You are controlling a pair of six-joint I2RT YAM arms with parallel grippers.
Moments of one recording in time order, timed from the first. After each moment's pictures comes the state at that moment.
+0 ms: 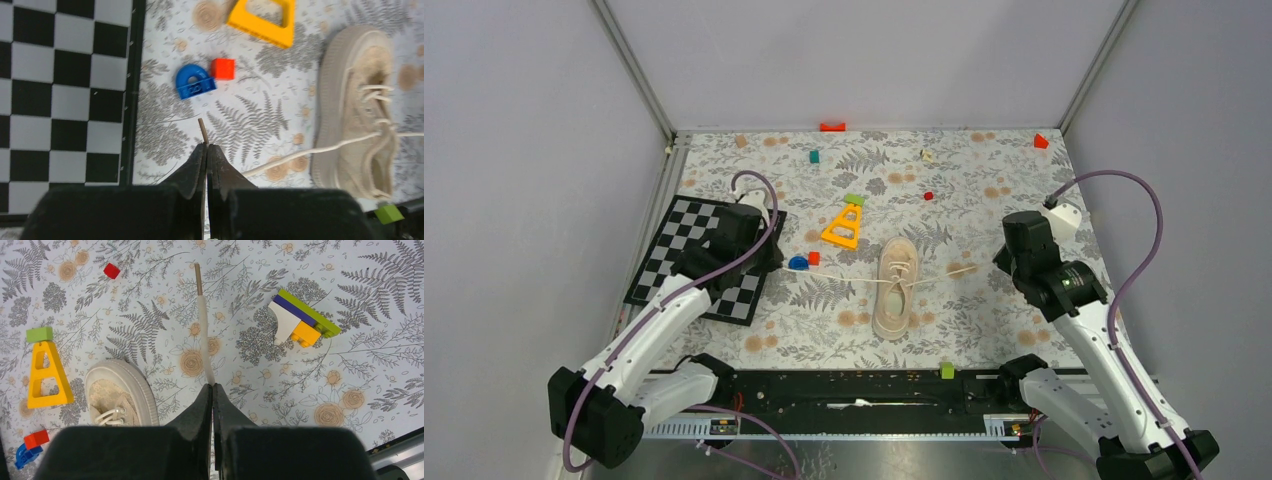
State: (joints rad) left arm -0.45 1.01 0.84 -0.61 -0.08 -0.45; right arm 0.36 0.84 0.93 -0.89 0.54 0.76
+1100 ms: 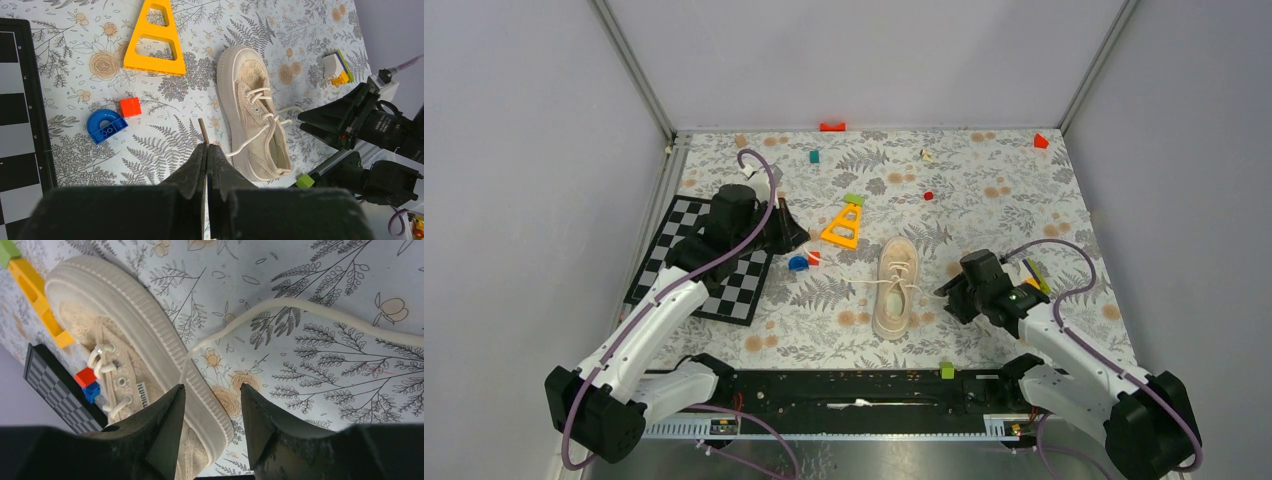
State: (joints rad) left arm -0.45 1.04 0.96 -0.47 0.23 -0.46; right arm 0.50 0.91 0.47 -0.54 0.11 1.38
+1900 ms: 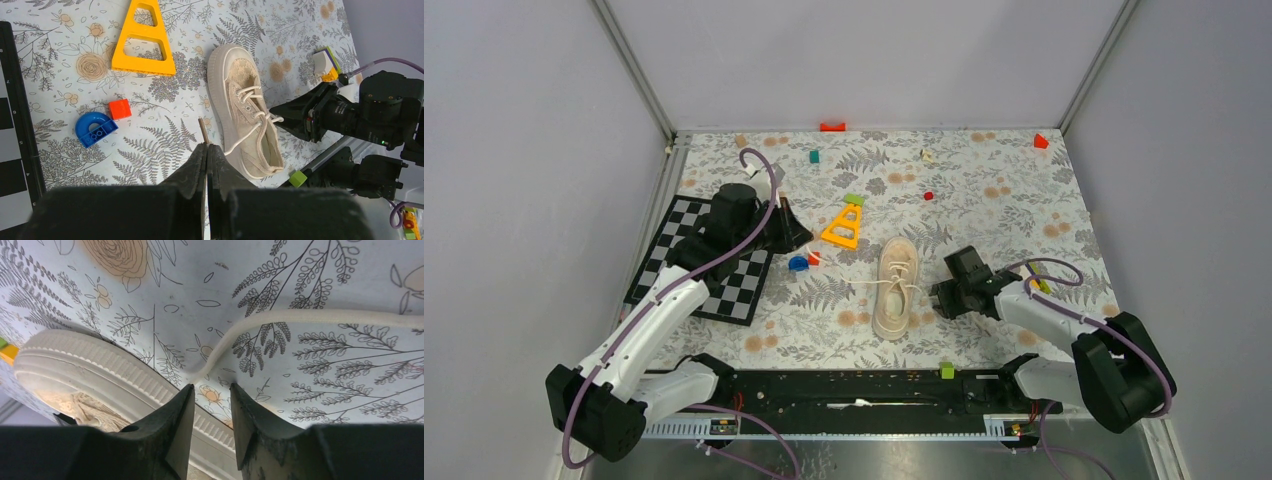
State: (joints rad) left arm -0.45 1.05 0.96 -0.45 0.27 -0.47; right arm 0.50 1.22 0.49 -0.44 0.10 1.71
